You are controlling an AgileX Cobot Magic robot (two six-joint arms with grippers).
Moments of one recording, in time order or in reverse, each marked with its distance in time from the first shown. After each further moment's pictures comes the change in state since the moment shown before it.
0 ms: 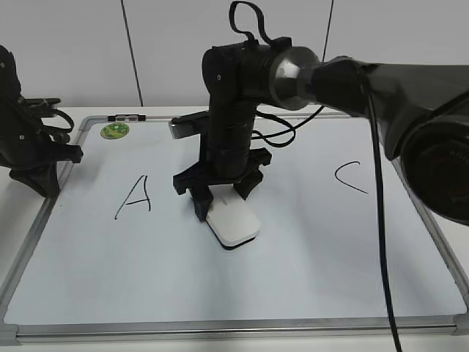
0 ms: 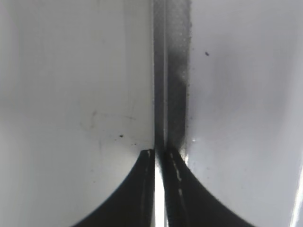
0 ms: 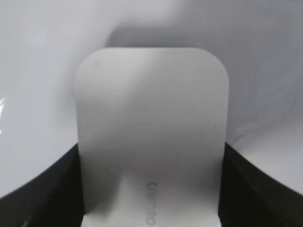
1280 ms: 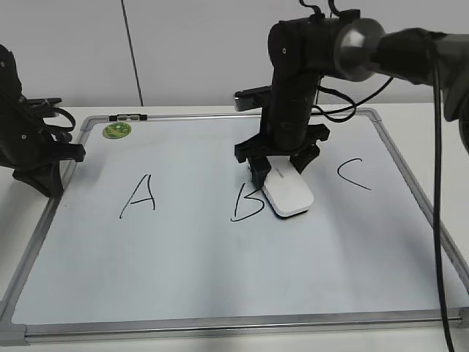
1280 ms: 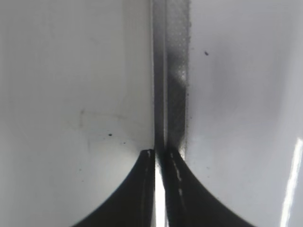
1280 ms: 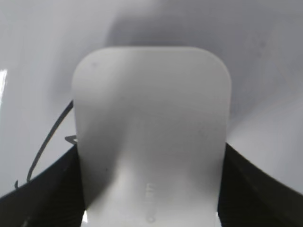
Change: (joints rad) left arm 0.000 0.000 0.000 -0.016 0.002 0.000; right arm -0.175 -0.082 0.073 -0.081 -0.018 -0.002
